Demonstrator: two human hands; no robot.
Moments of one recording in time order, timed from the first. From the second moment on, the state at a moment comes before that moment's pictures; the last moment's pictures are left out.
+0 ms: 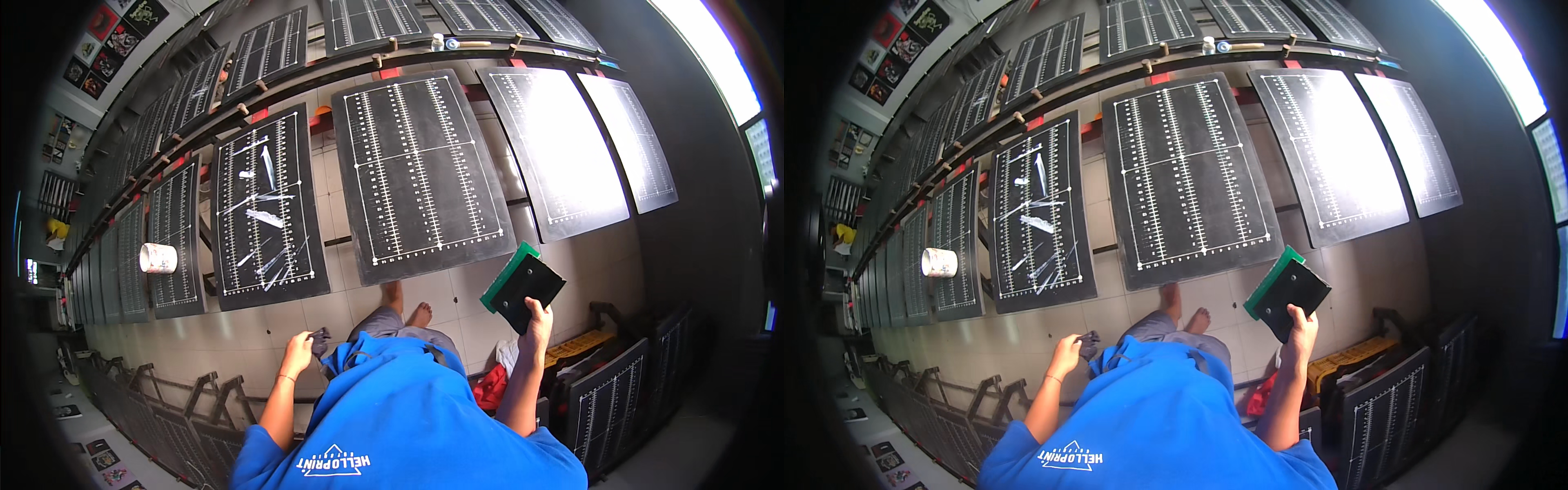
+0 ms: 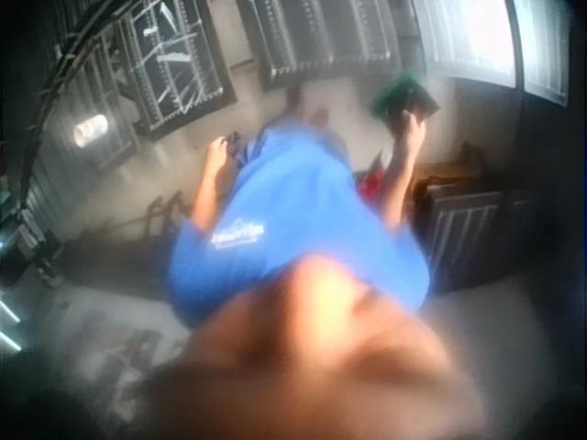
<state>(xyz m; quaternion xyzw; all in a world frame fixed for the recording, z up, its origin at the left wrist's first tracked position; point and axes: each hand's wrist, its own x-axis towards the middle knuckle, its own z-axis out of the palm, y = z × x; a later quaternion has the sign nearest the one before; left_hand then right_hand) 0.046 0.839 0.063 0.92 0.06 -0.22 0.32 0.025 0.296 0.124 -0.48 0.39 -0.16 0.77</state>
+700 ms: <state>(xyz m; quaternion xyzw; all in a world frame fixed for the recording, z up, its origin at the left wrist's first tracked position) -0.070 1.178 -0.068 0.86 0.34 -0.14 0.35 0.255 0.672 0.153 -0.92 -0.03 -0.05 0.40</state>
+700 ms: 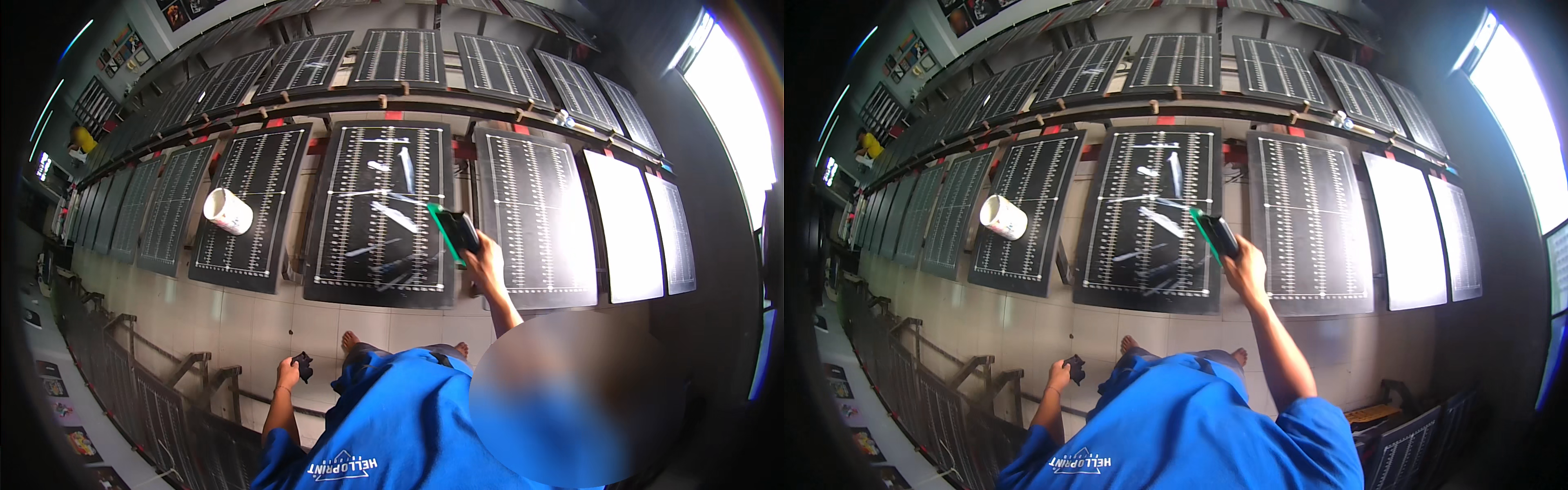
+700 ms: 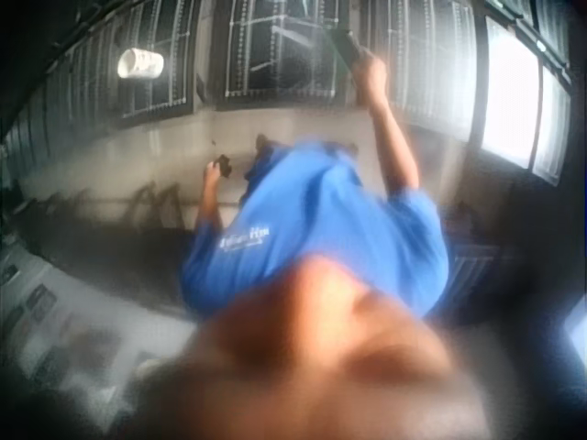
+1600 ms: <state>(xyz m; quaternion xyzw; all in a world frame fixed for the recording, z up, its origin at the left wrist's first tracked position) -0.119 1.314 -0.143 0.55 0.52 -0.21 0.61 0.364 0.919 0.087 -0.97 -0.15 -0.13 0.12</state>
